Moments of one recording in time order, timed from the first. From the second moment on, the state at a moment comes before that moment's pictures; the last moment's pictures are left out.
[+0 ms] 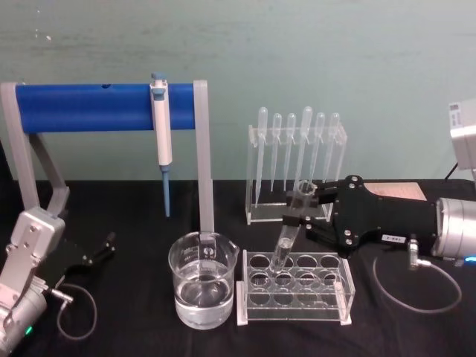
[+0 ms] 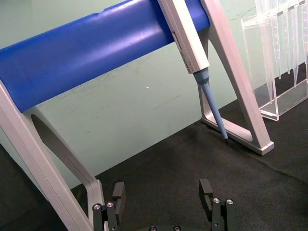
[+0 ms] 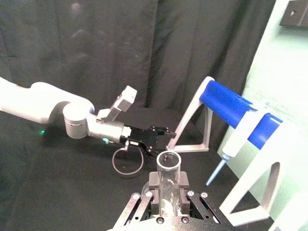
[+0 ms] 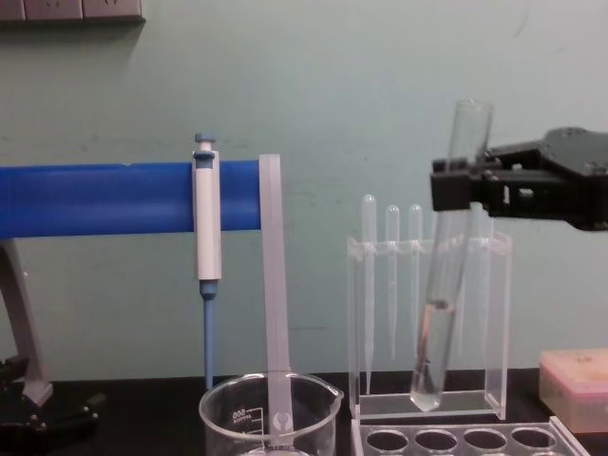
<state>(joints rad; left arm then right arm) -0.20 0.60 0.45 -1.41 -0.25 -0.12 0.03 0.51 0.82 -0.57 -1.69 0.69 0.00 0.83</state>
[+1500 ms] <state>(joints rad) -0.20 0.60 0.45 -1.41 -0.25 -0.12 0.03 0.51 0.72 -0.57 -1.49 0.59 -0.06 0.86</state>
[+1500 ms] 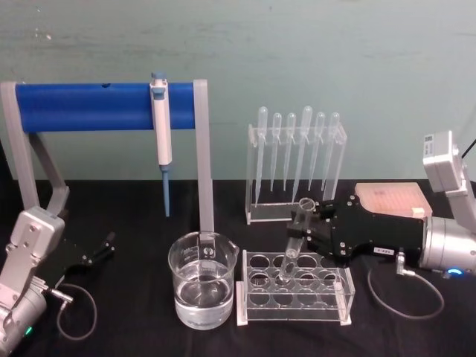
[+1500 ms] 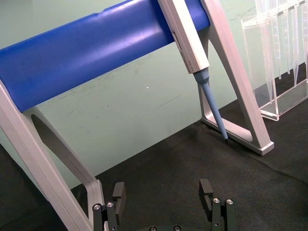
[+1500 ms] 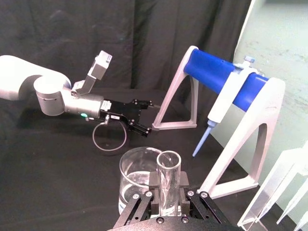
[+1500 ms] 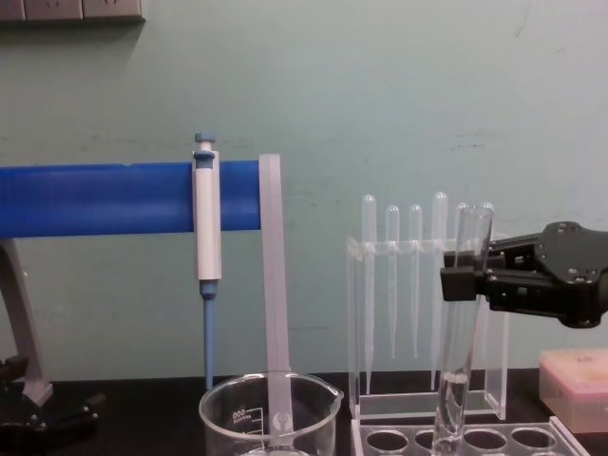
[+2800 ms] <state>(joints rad) -0.20 0.60 0.45 -1.41 -0.25 -0.12 0.03 0.44 0.69 -0.57 -1.44 0.56 -0.10 0.86</state>
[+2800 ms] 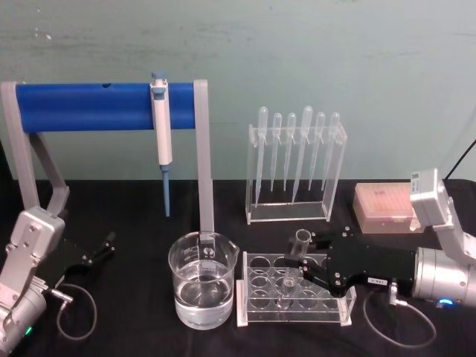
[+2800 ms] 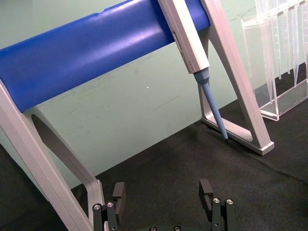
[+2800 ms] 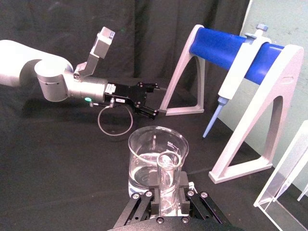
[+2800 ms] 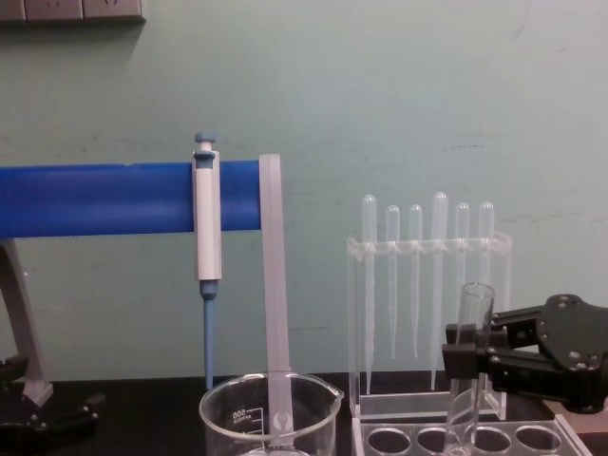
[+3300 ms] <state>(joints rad) -0.20 0.60 0.45 -1.41 -0.25 -0.12 0.03 0.44 0.67 -0.57 -1.41 0.53 -0.14 0.86</state>
